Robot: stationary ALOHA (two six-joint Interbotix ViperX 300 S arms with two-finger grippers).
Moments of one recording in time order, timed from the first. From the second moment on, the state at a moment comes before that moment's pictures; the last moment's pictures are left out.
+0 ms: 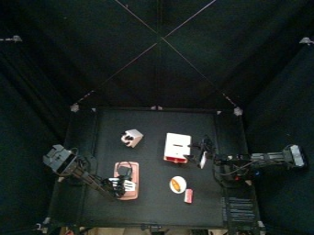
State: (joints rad) left arm -0.59 0.12 0.58 0.60 1.13 -2.33; right arm 0.00 -0.83 1.05 -1.15 0.35 1.54
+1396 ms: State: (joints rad) left arm -0.60 0.14 0.56 0.62 1.10 -2.35; right arm 0.00 -0.83 1.05 -1.15 0.35 1.54
